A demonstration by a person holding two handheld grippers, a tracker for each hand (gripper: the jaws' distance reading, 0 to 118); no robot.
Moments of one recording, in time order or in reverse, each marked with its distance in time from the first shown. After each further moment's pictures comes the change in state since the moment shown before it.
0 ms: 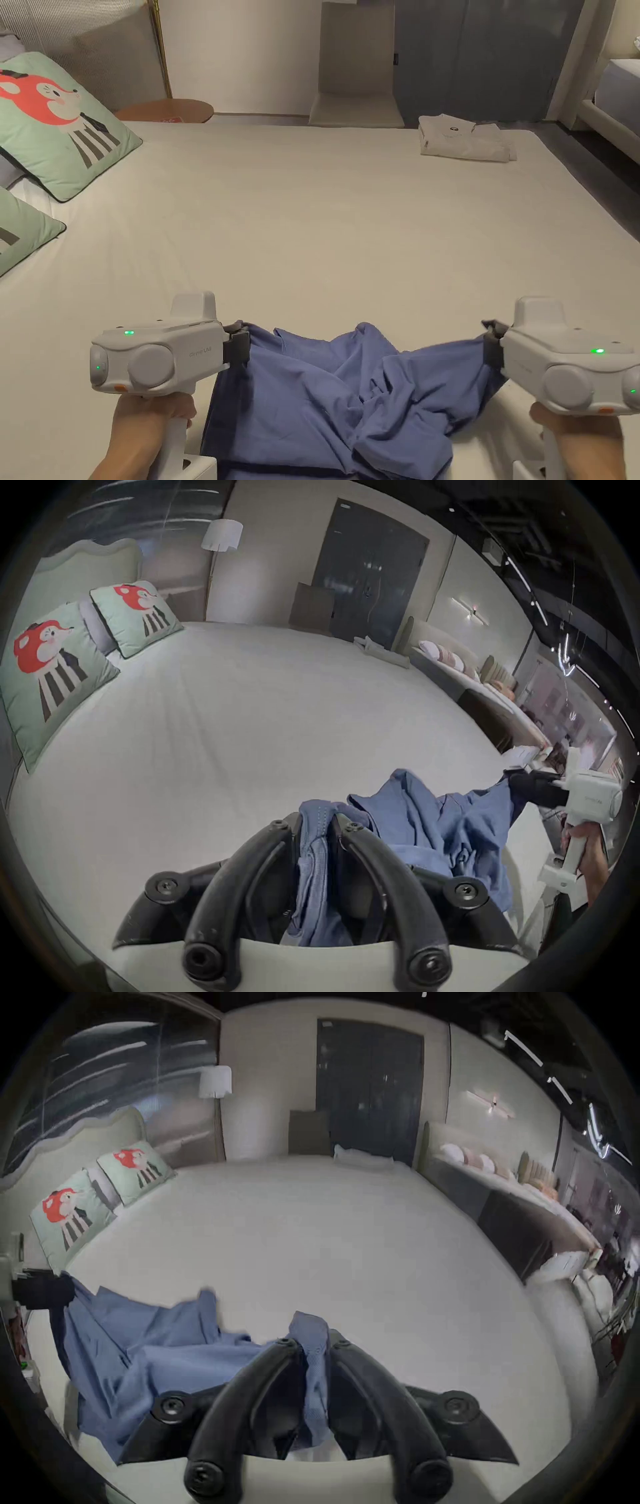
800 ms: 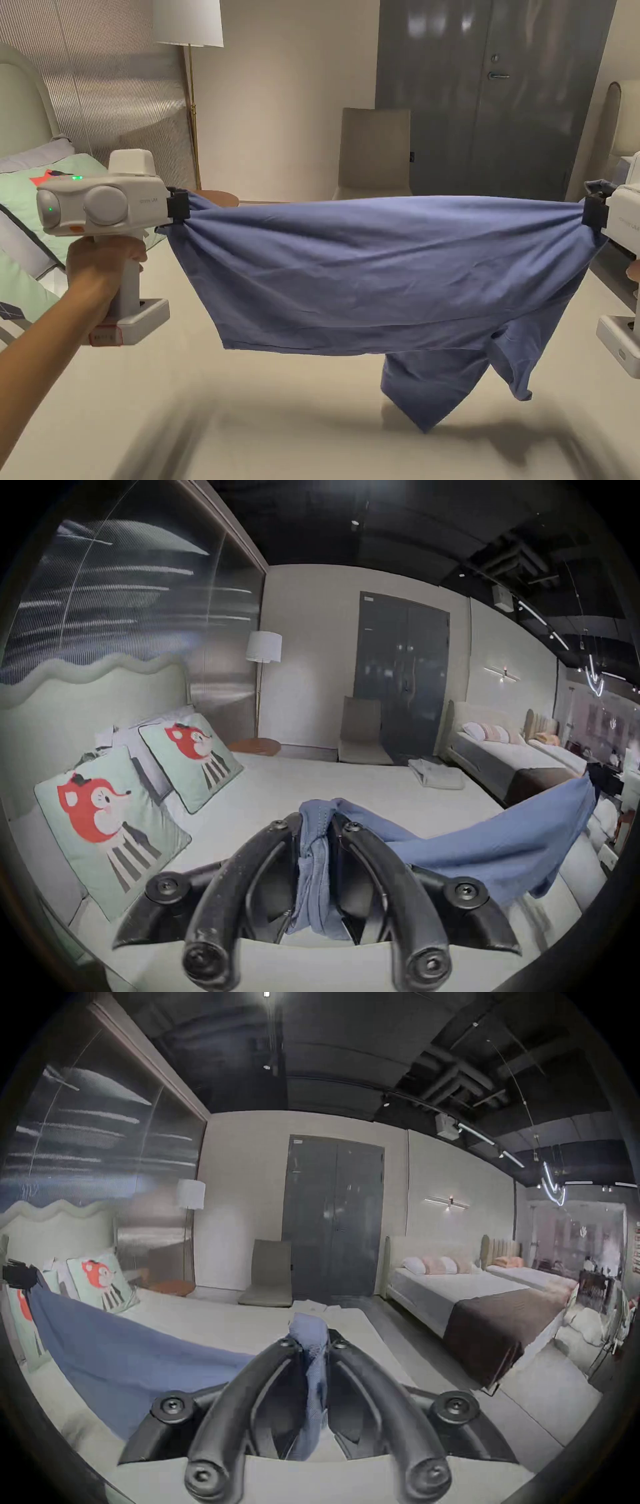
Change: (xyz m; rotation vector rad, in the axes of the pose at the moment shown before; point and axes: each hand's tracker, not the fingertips) left arm -0.038 0.283 0.056 0.427 0.236 -0.055; right arm 0.076 0.254 0.002 0.460 -0.127 -0.030
